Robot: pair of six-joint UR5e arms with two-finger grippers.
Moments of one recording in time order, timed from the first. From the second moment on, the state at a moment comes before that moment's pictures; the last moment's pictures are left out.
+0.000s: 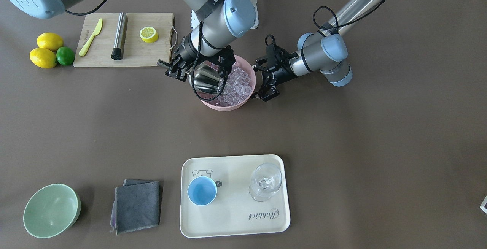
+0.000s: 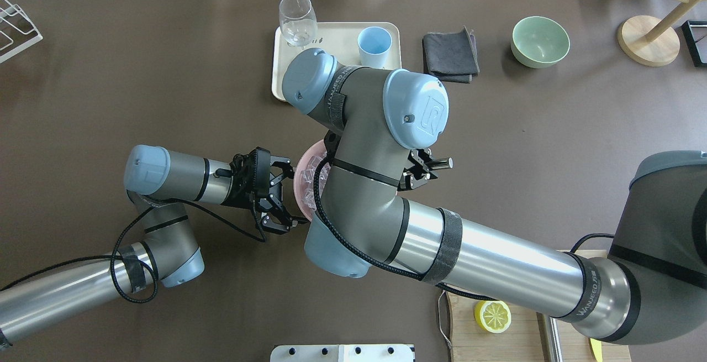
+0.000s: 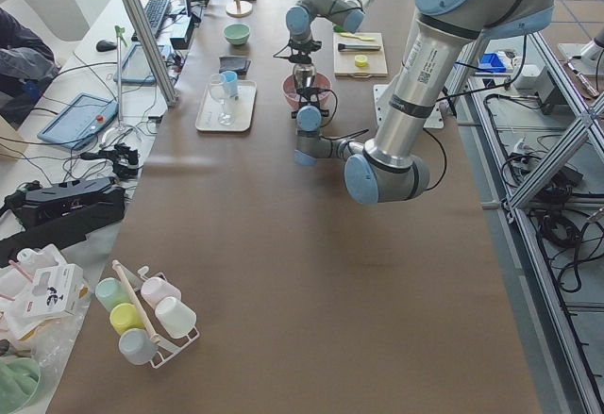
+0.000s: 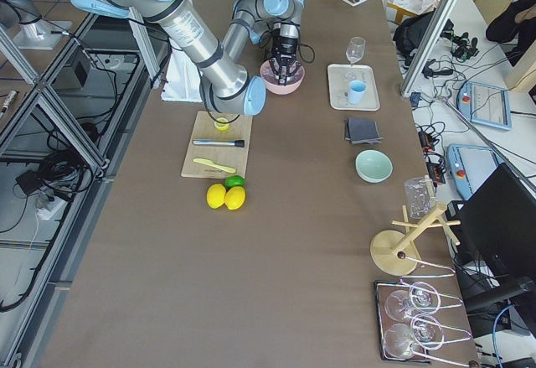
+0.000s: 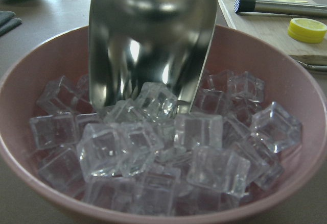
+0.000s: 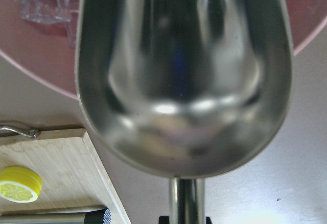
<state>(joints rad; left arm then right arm) -0.51 -2.11 -1.18 -3.13 -2.05 -0.11 0.51 -0.57 1.54 -2.48 1.71 -0.42</state>
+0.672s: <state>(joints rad) -0.51 -2.10 -1.18 -3.13 -2.05 -0.11 0.49 -0.59 1.56 -2.38 1.75 -0.29</state>
